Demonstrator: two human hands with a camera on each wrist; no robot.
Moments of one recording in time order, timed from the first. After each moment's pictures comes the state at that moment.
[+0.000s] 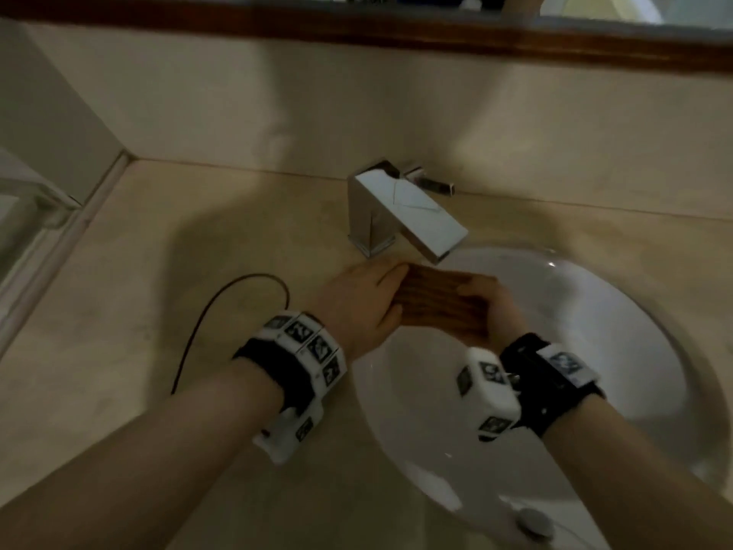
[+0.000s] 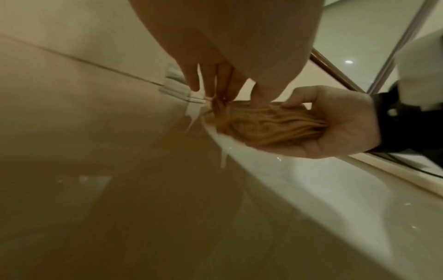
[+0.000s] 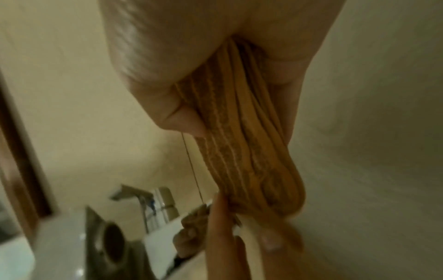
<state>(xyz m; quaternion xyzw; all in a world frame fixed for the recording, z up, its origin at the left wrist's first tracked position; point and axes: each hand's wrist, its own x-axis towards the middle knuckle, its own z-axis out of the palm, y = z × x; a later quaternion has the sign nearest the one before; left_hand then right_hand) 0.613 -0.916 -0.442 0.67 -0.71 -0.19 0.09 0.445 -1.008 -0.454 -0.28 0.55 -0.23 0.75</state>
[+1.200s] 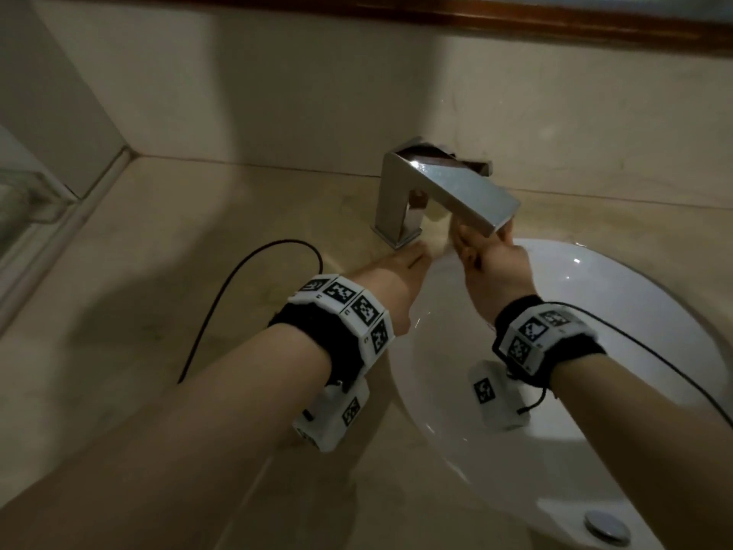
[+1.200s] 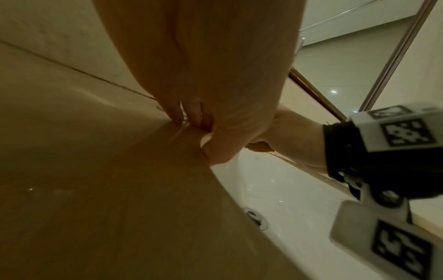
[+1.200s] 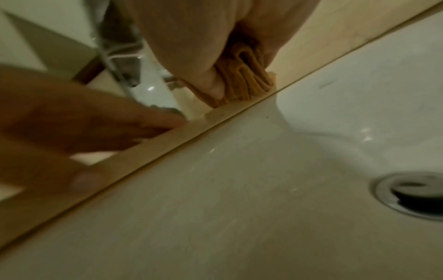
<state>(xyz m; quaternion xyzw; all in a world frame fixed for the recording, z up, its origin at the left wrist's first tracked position) 0.627 -0.921 -0.435 0.66 -0.72 -0.22 -0.02 0.484 -1.010 -0.465 -0.82 0.53 -0.14 0.16</state>
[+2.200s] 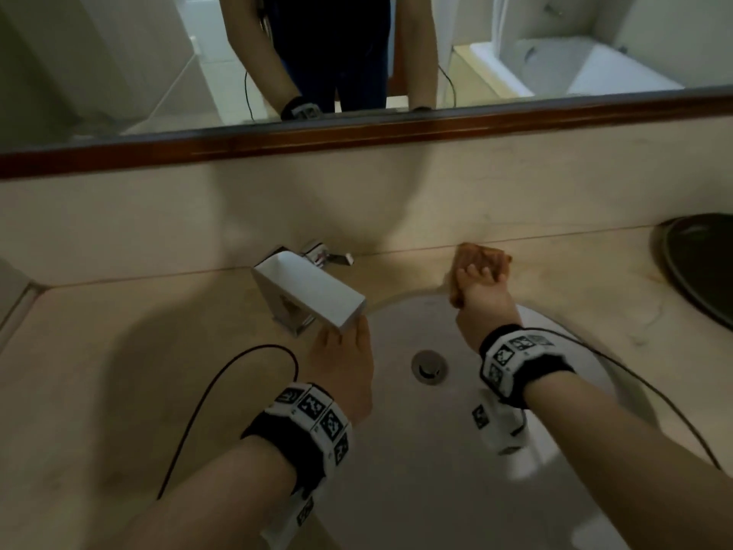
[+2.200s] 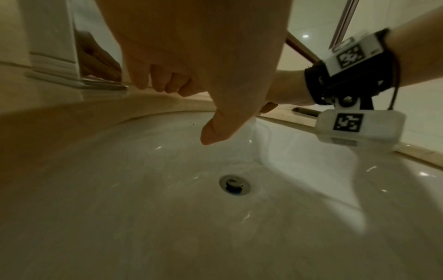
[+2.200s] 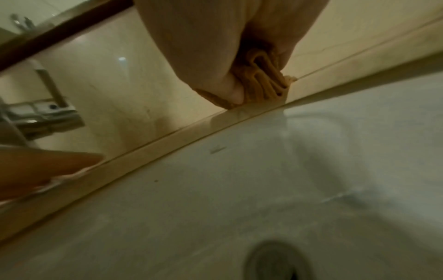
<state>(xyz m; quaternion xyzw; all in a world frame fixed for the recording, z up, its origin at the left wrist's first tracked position) 0.546 -0.965 -0.435 0.72 -0.67 -0.10 -0.16 0.374 -1.104 -0.452 -0.81 0.58 0.03 0.08</state>
